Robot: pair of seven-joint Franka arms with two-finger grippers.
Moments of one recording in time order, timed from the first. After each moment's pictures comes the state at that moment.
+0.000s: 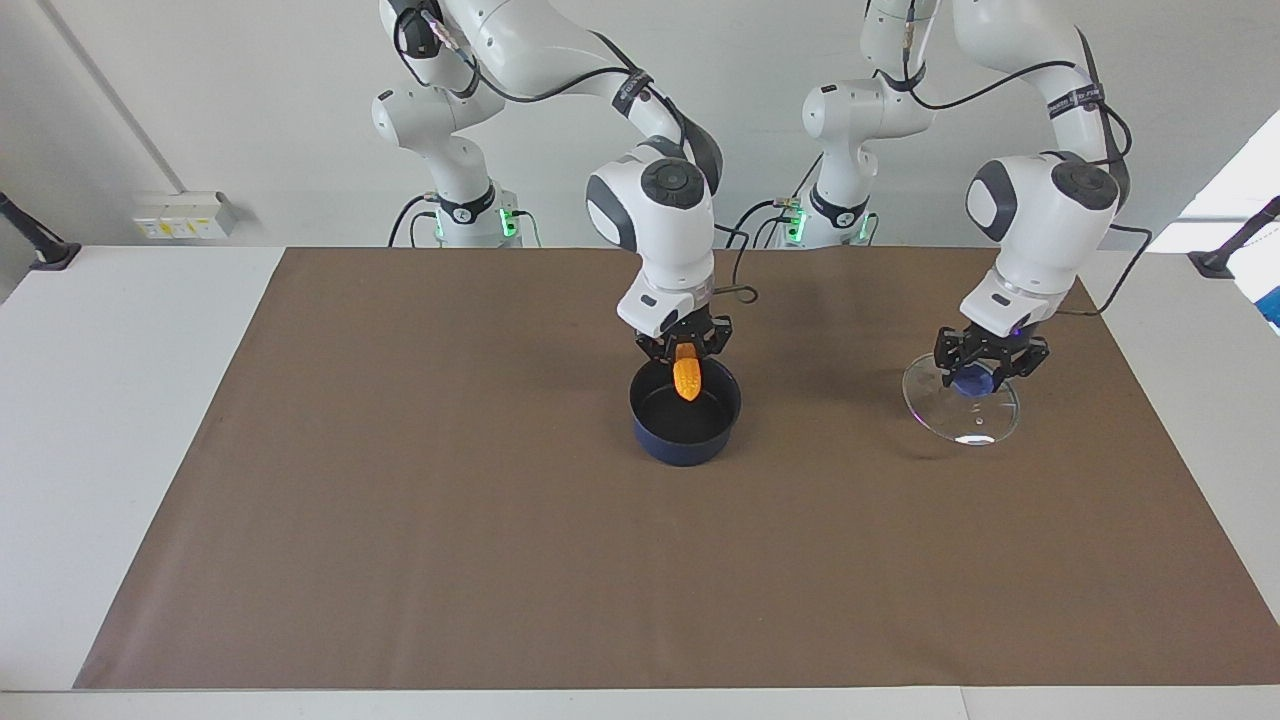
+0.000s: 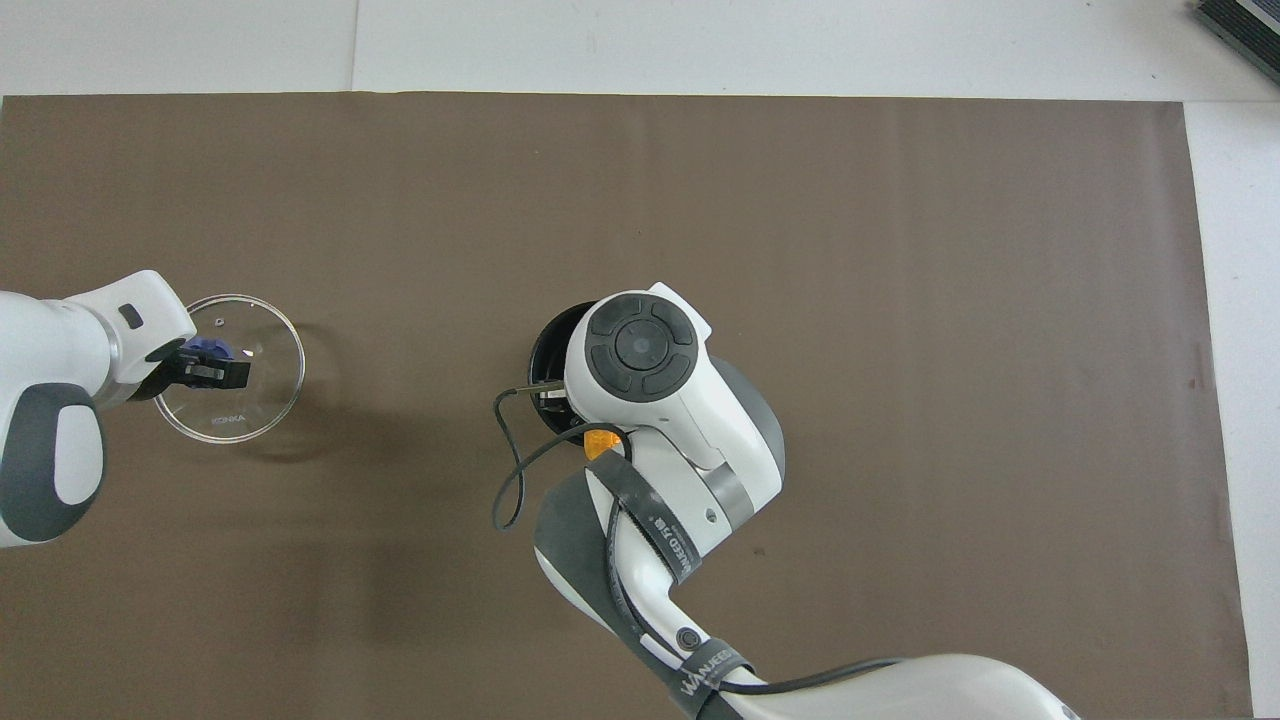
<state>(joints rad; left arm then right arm) 0.06 0.03 -0.04 -2.19 0.02 2.34 0.26 0.59 0.41 0.07 -1.64 0.06 2.12 0.60</state>
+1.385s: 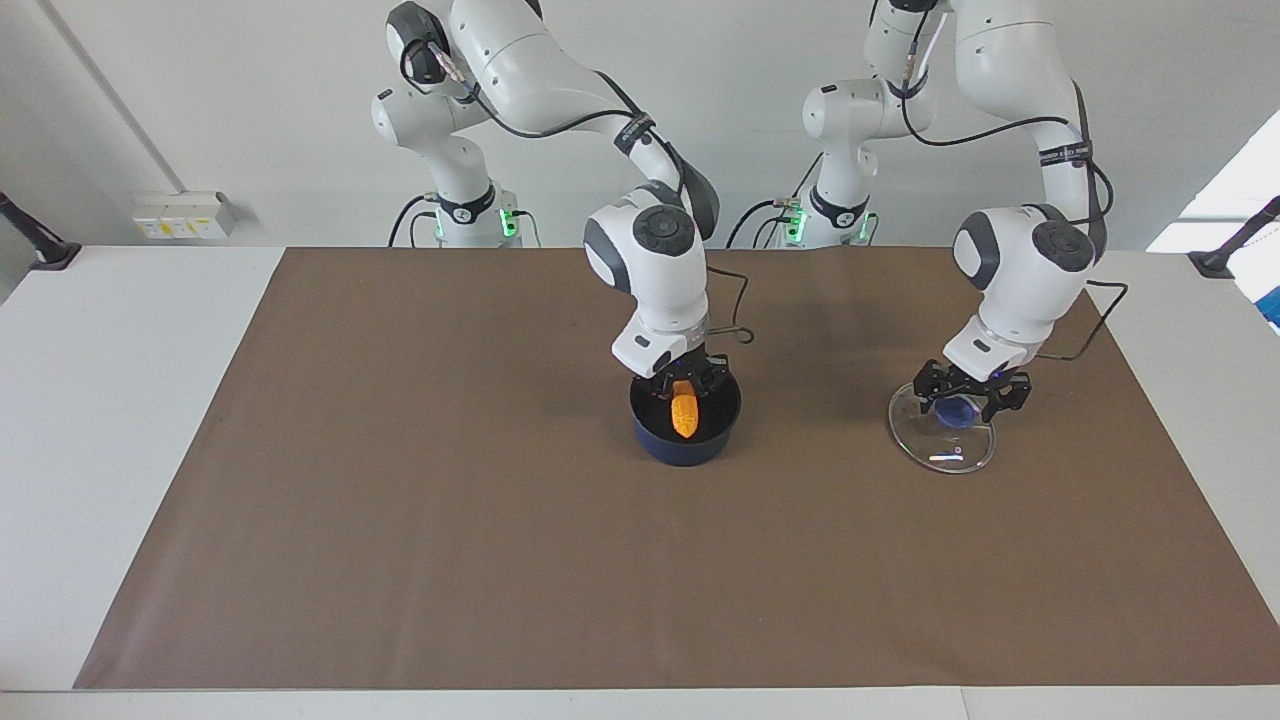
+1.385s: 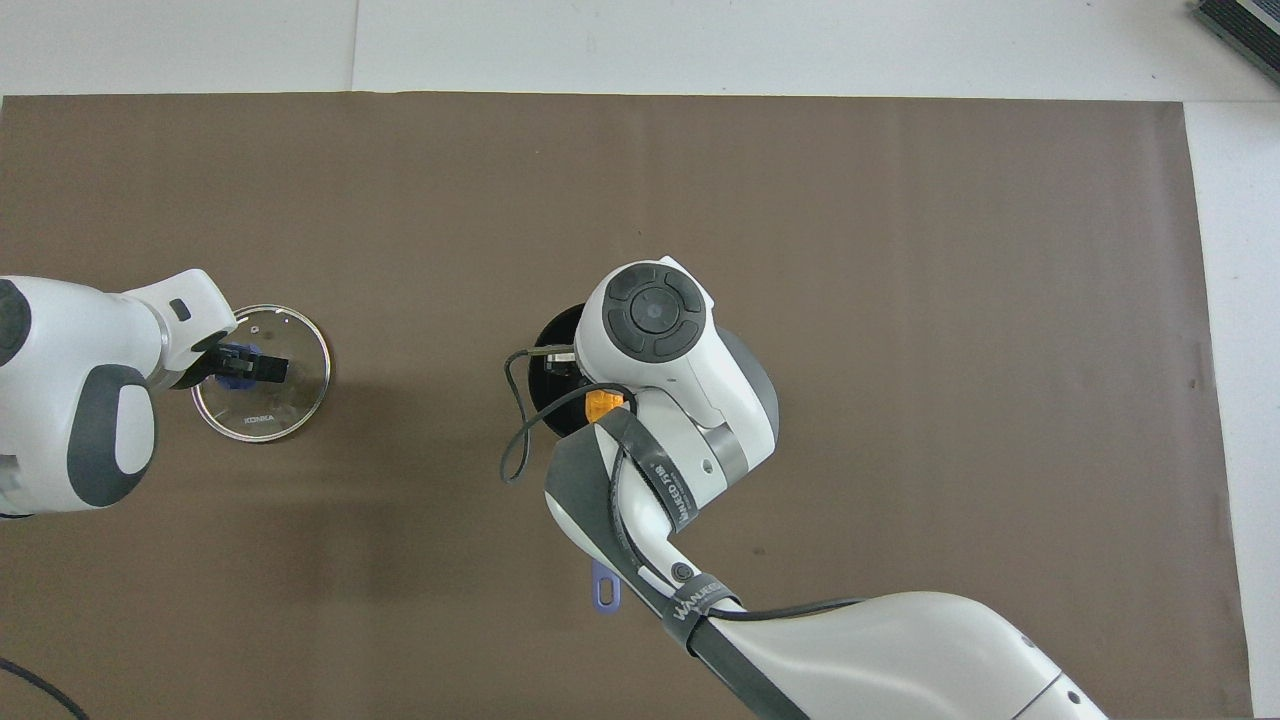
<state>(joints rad) 0.06 0.14 -0.05 -2.16 0.02 2.41 0.27 0.56 0.50 0.07 -1.57 0.05 2.18 0.60</state>
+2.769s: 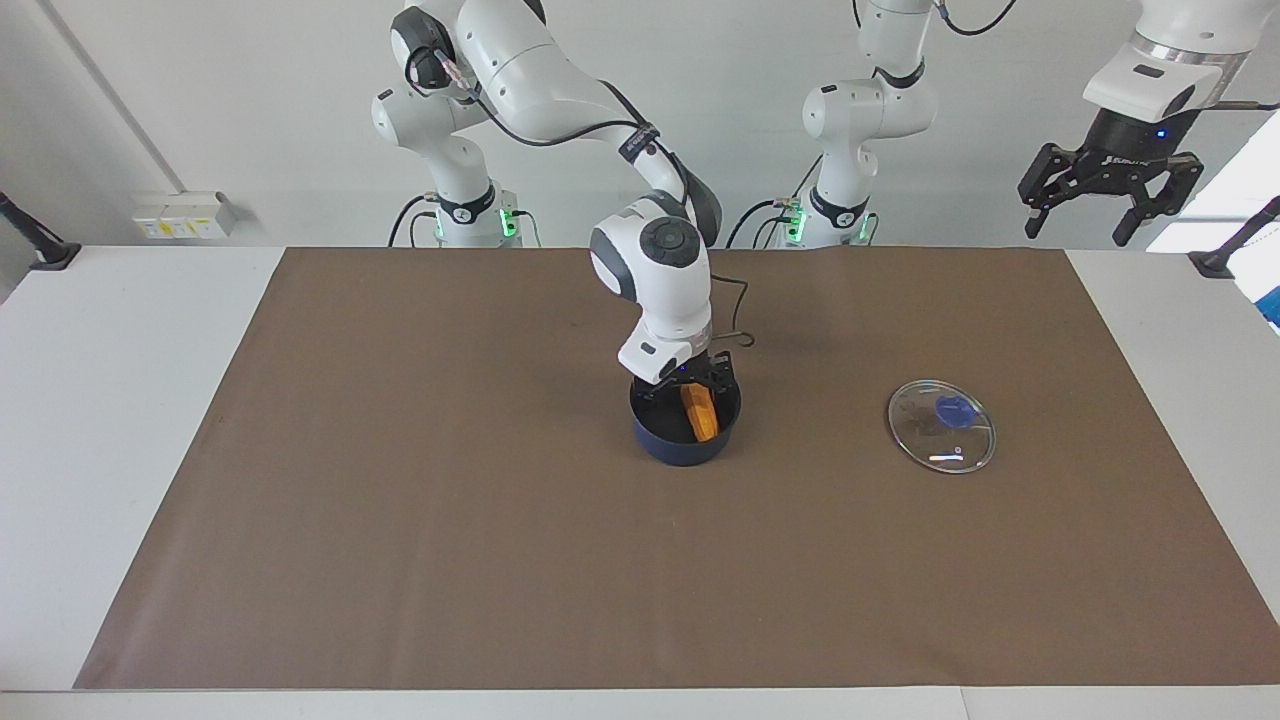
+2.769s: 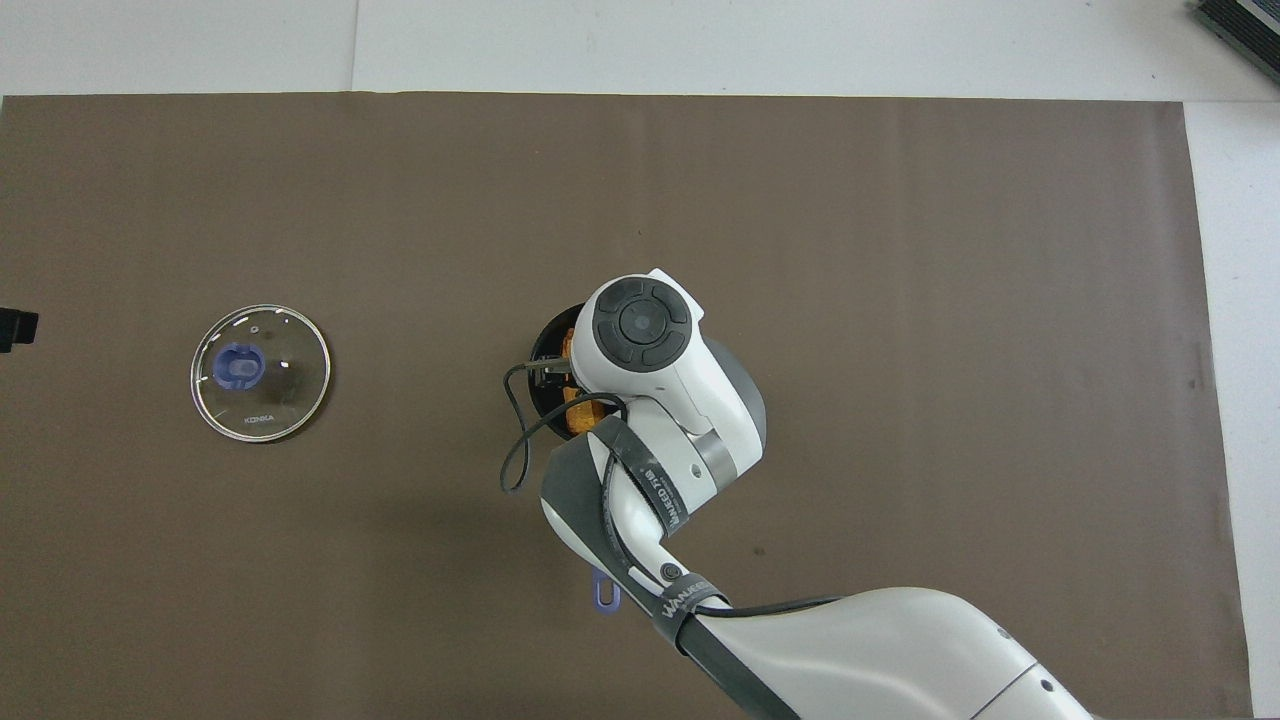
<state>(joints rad) 0.06 -0.08 -0.06 -1.53 0.02 1.58 0.26 0.57 0.52 0.07 -1.59 0.05 2.20 0.58</state>
